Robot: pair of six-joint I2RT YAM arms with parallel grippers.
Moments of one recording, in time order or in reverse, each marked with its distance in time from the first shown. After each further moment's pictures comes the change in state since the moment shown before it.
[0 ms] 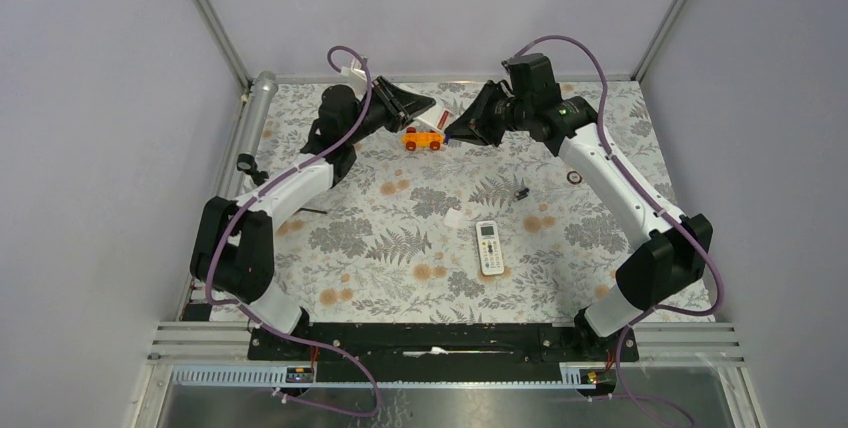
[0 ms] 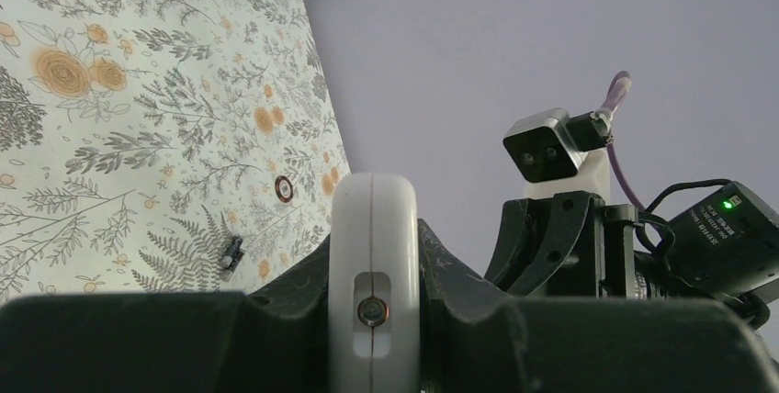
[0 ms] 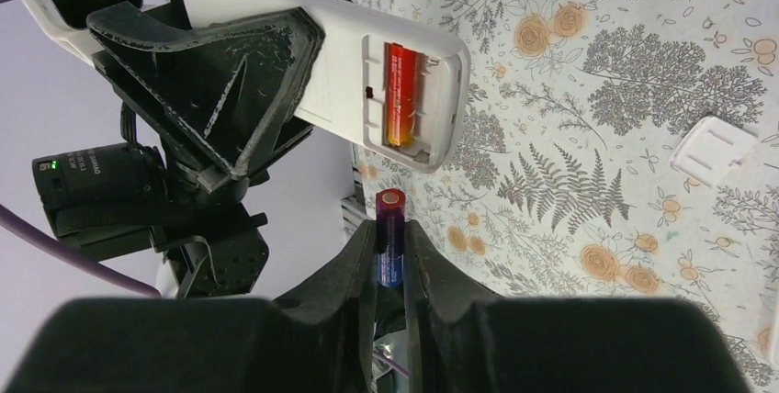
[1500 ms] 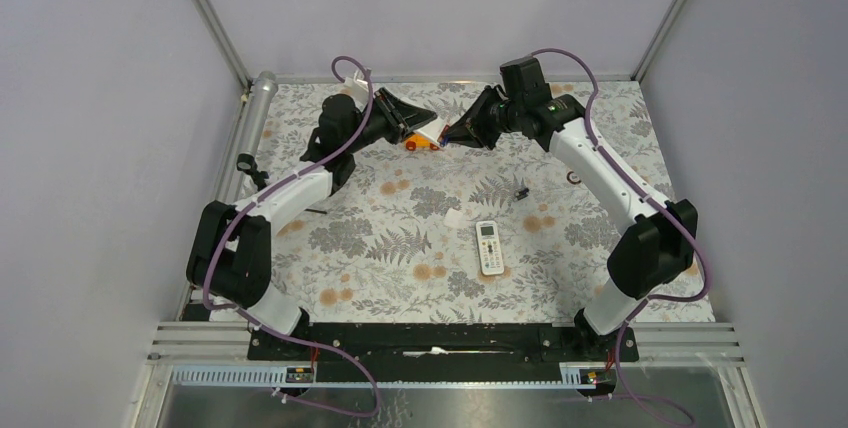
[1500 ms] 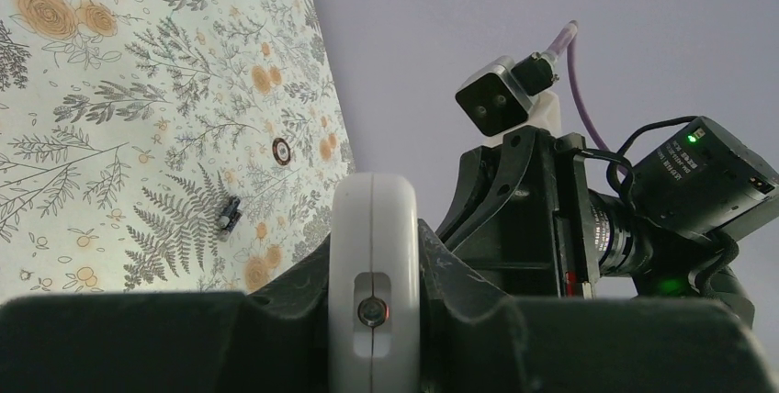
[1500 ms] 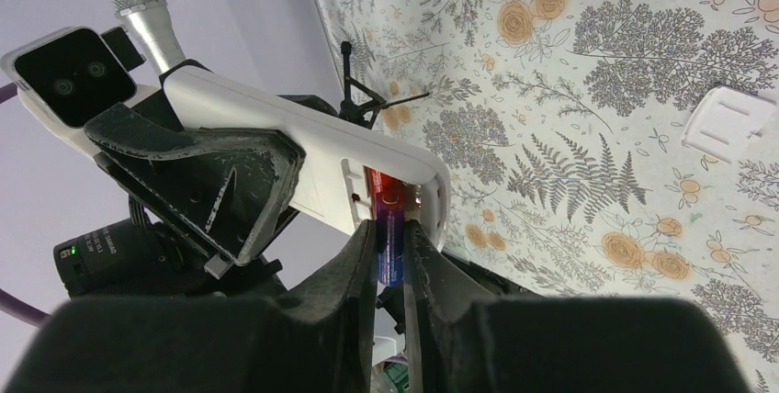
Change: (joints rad) left arm -0.007 -0.031 -0.074 0.011 0.051 -0.022; right arm -0.010 0.072 0.000 -0.011 -0.002 0.121
